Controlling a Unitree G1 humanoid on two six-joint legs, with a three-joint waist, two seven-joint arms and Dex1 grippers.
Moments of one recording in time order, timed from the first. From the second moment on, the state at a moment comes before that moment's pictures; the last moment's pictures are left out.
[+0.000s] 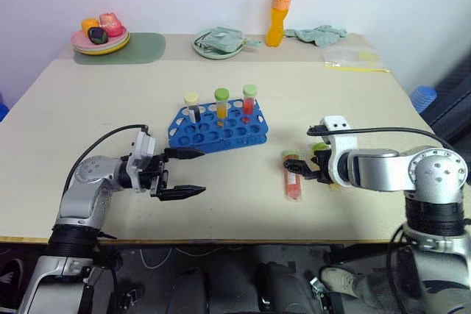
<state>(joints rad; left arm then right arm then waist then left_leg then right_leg) -0.34 0.60 0.03 0.14 -0.54 0.12 -1.46 -0.57 -0.68 -0.05 -0.17 1.77 1.44 -0.84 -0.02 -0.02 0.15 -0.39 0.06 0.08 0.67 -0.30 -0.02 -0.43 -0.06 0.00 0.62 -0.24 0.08</state>
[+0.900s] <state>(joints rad) -0.31 0.56 0.03 0.11 -0.54 0.10 -1.42 -0.67 -0.60 0.19 -0.11 1.96 1.18 -1.31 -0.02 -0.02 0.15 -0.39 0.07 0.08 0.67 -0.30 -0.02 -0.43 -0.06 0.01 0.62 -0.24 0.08</state>
